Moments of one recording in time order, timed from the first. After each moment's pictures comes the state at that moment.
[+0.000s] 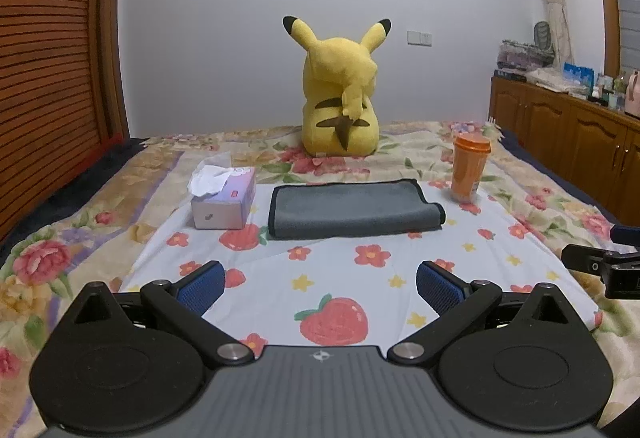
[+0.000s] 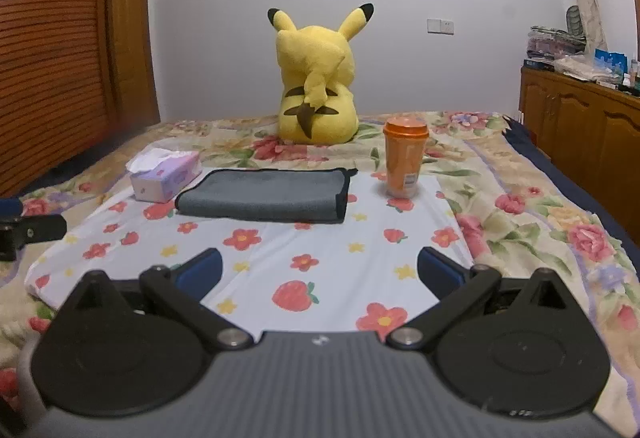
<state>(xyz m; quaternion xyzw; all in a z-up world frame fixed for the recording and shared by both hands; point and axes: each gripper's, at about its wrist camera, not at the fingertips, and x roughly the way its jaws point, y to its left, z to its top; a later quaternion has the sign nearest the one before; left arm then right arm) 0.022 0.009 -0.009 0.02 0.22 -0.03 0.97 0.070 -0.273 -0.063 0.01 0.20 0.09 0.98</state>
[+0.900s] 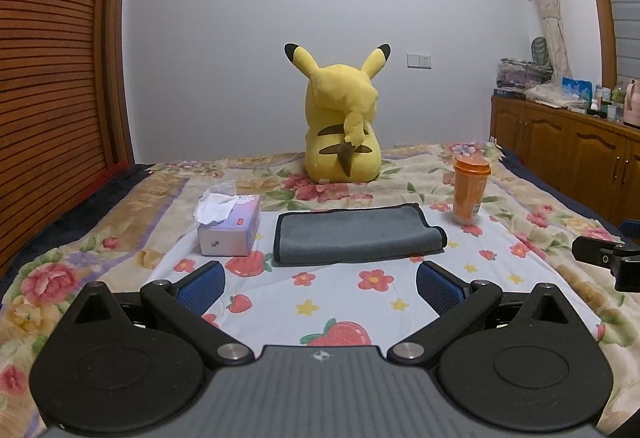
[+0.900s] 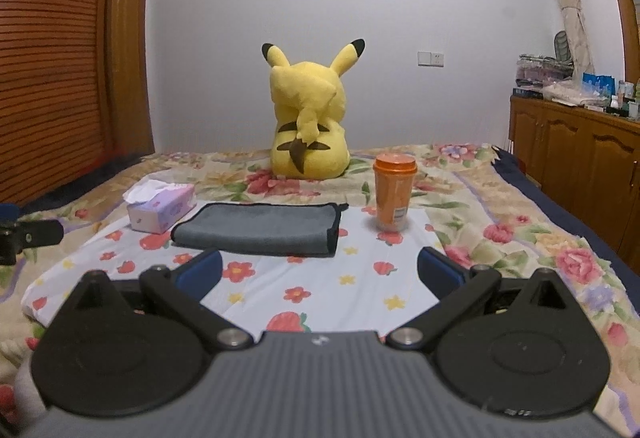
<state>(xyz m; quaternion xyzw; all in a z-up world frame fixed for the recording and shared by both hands) 0.015 0.006 -0.002 0.03 0.19 -0.02 0.98 0.057 -0.278 -0.054 0.01 0.14 0.07 0.99</state>
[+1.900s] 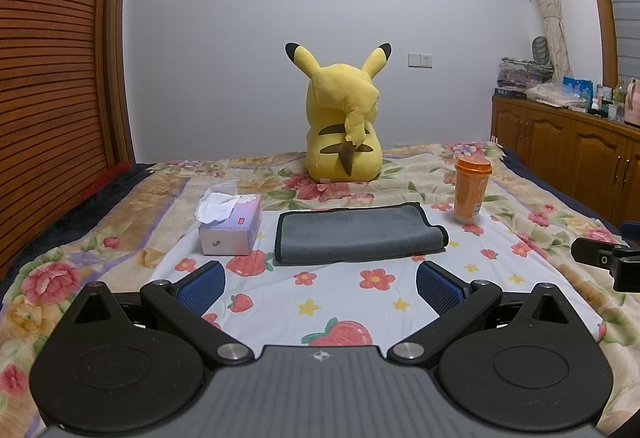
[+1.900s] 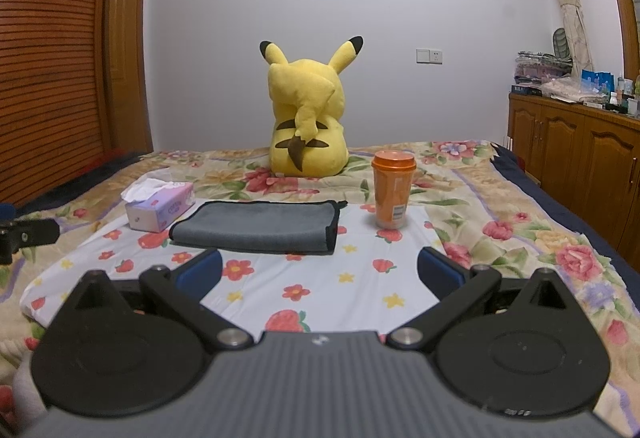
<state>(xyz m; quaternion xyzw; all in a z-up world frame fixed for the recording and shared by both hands) 0.014 0.007 -0.002 0.03 0.19 -0.02 0.98 0.059 -0.279 -0.056 0.02 0.15 0.07 0.99</state>
